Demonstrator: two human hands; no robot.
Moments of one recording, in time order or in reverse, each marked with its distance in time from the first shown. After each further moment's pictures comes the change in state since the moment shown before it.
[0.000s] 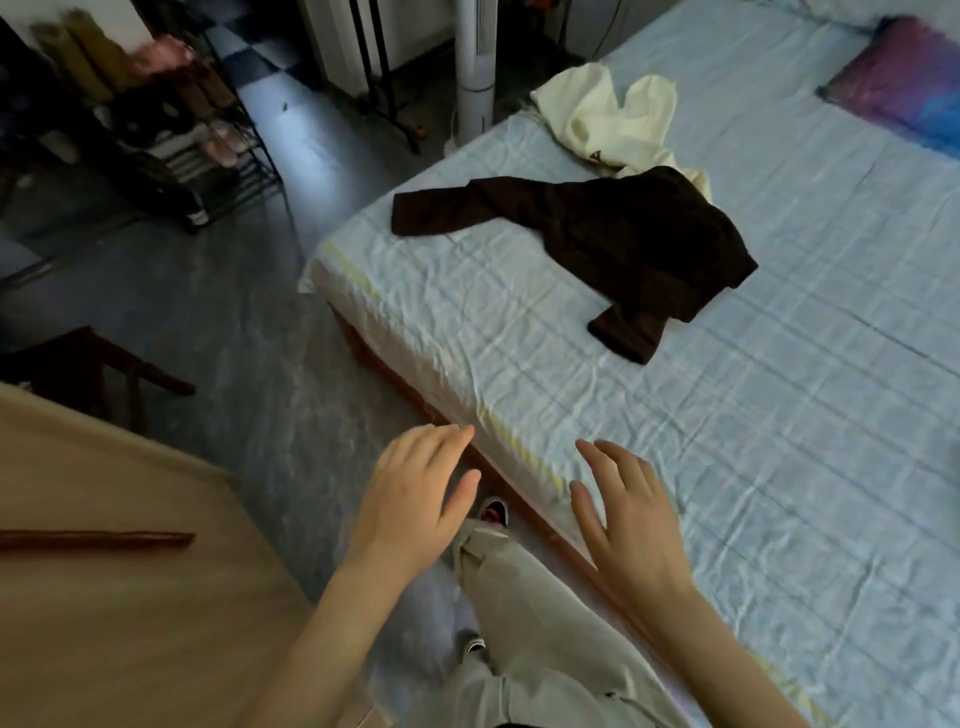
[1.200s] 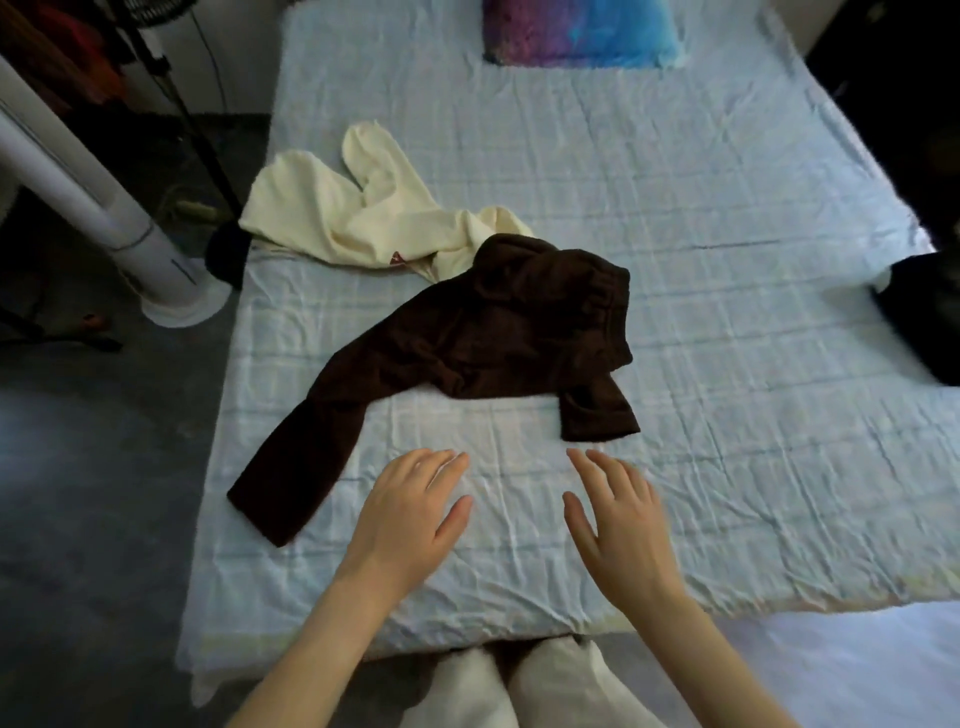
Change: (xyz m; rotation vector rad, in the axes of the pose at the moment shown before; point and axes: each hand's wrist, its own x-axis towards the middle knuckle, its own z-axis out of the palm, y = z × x) left_hand 0.540 -0.201 -0.009 -0.061 -0.407 0.862; right_hand 0.405 -0.090 0.051 -0.080 0.322 0.759
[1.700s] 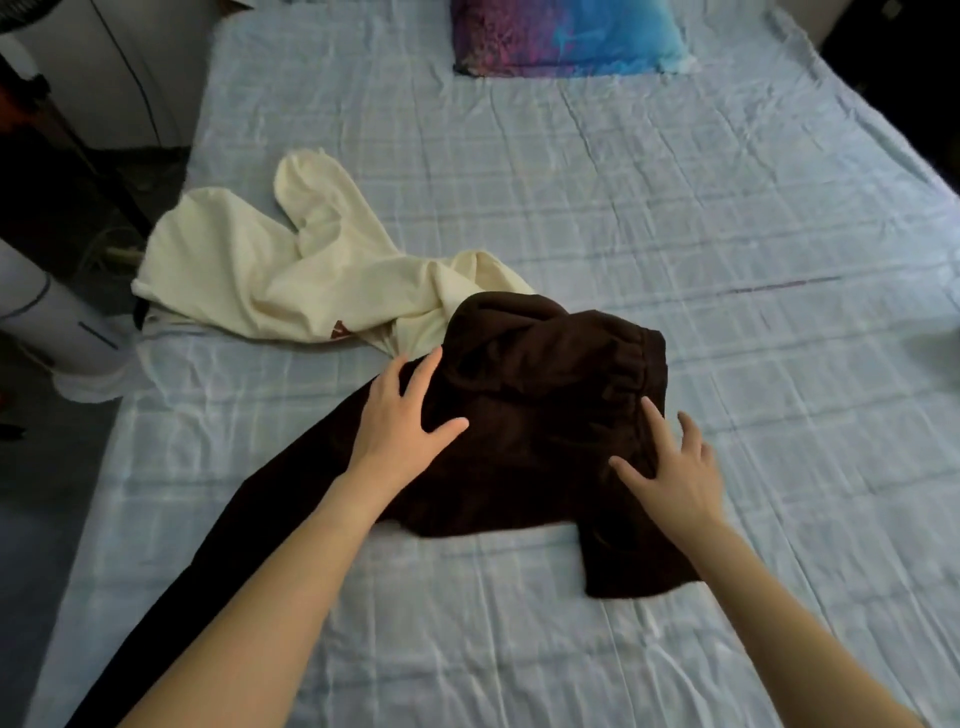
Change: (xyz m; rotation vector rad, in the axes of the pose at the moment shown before) left_hand 0.313 -0.176 0.140 -0.129 -0.043 -0.320; right_hand 0.293 0.191 0.129 0.014 -0.109 0.433
